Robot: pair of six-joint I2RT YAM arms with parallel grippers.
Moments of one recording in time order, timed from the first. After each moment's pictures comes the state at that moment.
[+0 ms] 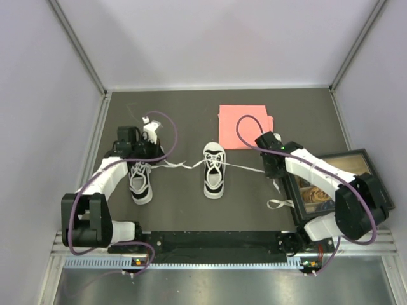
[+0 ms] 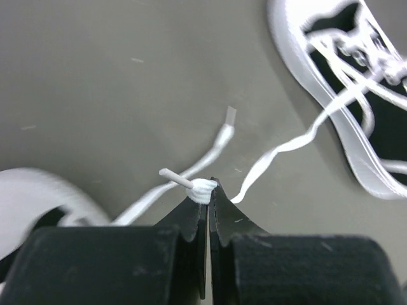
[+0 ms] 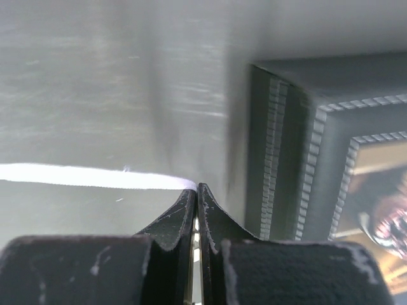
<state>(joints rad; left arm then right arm) 0.00 1.31 0.77 -0.25 0.59 0.18 0.52 1.39 0.89 -0.76 0.34 0.38</state>
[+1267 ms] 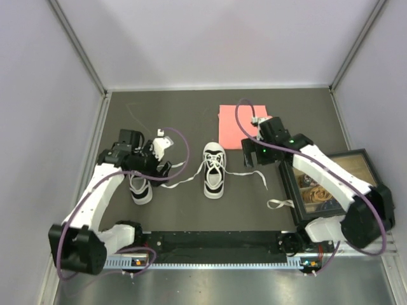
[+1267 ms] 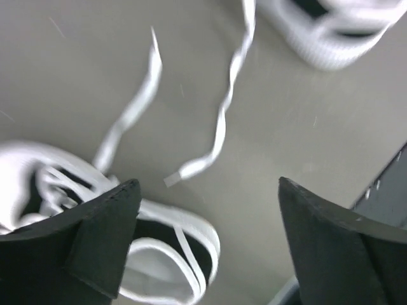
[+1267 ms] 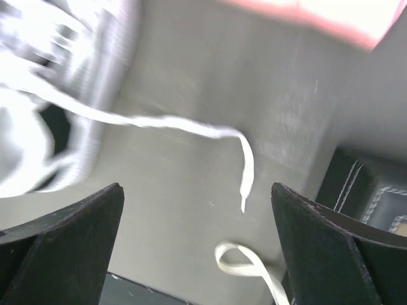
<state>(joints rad) -0.15 1.13 0.91 -0.86 0.49 0.60 0.52 1.35 1.05 -0.71 0.01 0.23</state>
